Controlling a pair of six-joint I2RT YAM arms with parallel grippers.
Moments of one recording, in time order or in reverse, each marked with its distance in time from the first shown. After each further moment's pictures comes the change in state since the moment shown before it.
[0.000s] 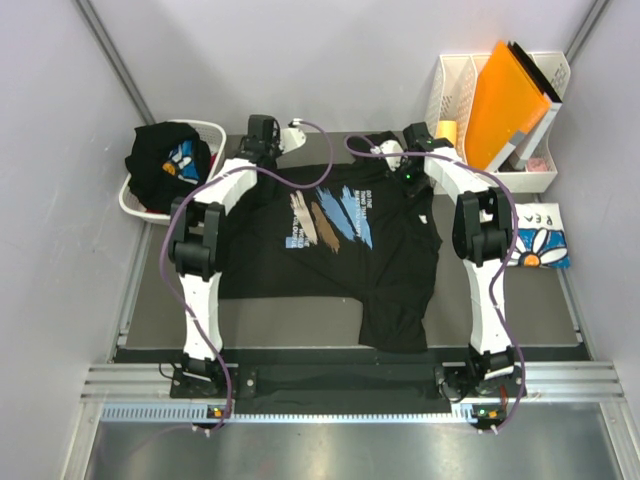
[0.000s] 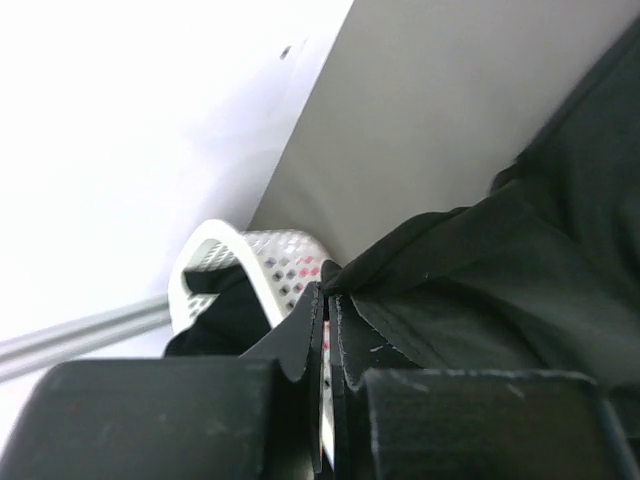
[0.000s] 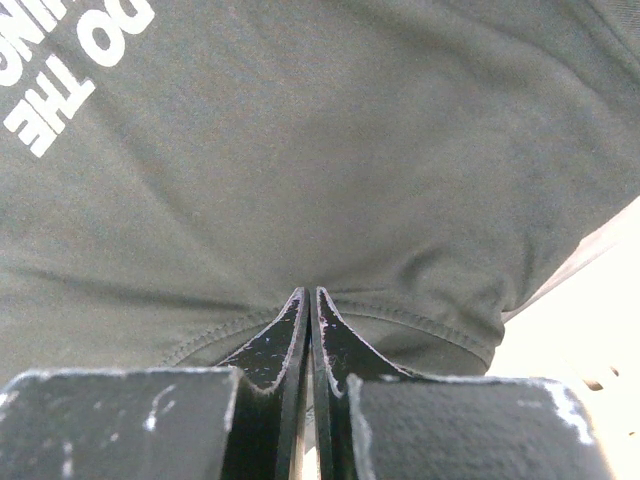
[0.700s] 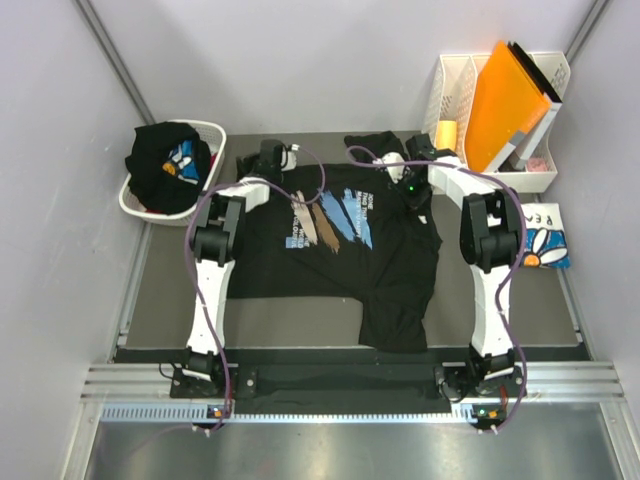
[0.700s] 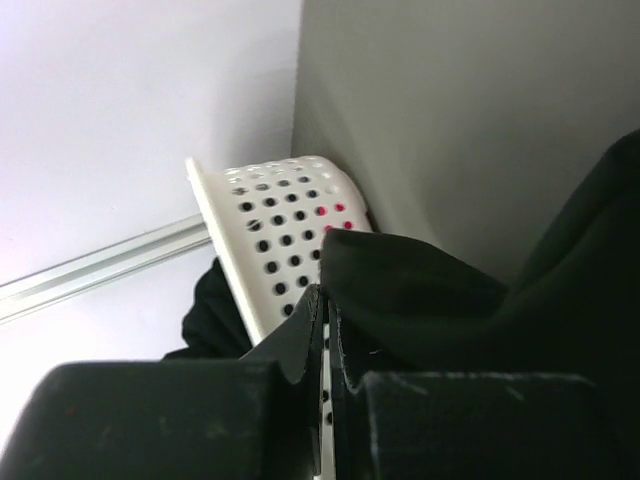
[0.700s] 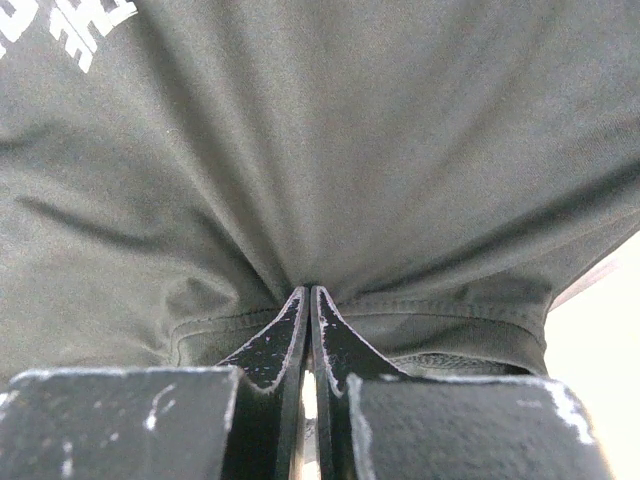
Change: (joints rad) left arm 0.005 0.271 -0.001 0.353 -0.443 0.303; right arm 0.000 -0.116 -0.230 0.071 -0.021 -0.006
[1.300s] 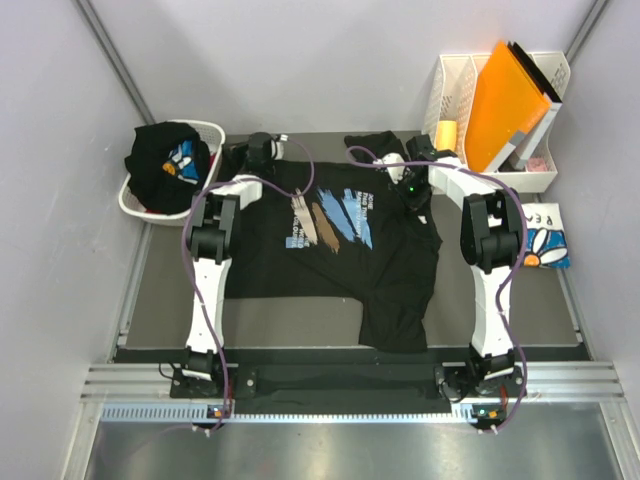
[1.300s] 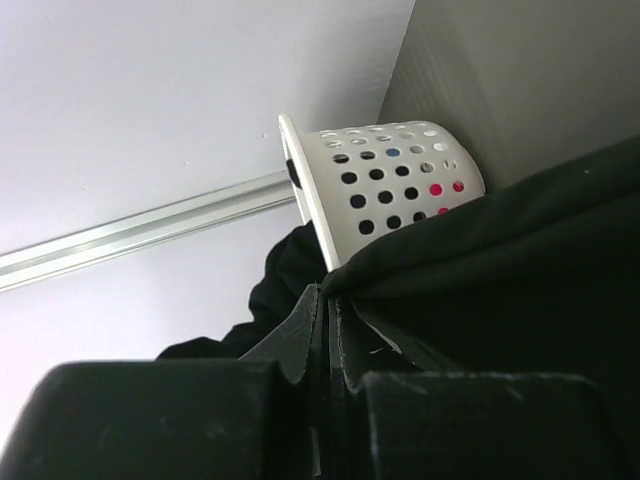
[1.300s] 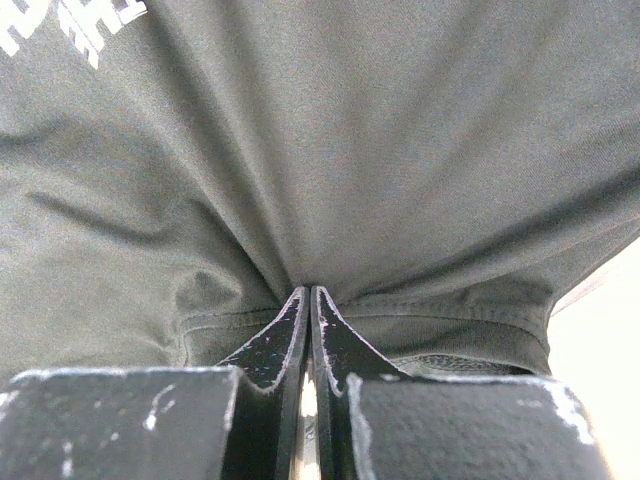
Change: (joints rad) left arm 0.045 0.045 0.052 0.183 -0.083 0.177; right arm 0.002 -0.012 -0.020 0.005 -0.014 0.008
